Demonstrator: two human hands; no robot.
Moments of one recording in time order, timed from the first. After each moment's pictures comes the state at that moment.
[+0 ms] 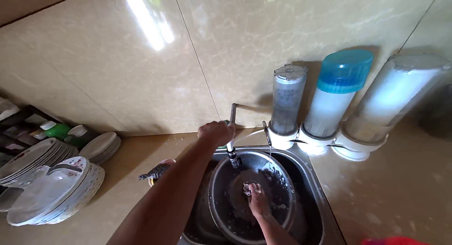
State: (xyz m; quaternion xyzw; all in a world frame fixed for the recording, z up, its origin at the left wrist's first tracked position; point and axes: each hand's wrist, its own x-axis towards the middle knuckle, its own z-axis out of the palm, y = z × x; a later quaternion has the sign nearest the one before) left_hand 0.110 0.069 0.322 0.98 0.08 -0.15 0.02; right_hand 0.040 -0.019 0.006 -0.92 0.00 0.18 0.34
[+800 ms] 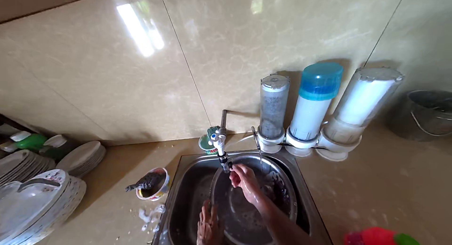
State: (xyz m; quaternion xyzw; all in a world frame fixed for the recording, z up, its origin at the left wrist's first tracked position) left_hand -0.038 0.132 0.045 0.97 0.08 -0.07 0.21; right_hand 0.063 -0.029 0.117 -0.59 0.00 0.11 0.80
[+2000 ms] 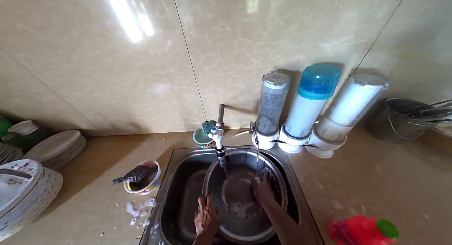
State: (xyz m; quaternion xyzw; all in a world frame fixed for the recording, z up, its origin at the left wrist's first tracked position) left_hand -0.016 0.111 0.053 0.95 0.19 -0.17 0.17; right_hand 0.062 -0.086 0.027 -0.94 0.10 0.23 0.21
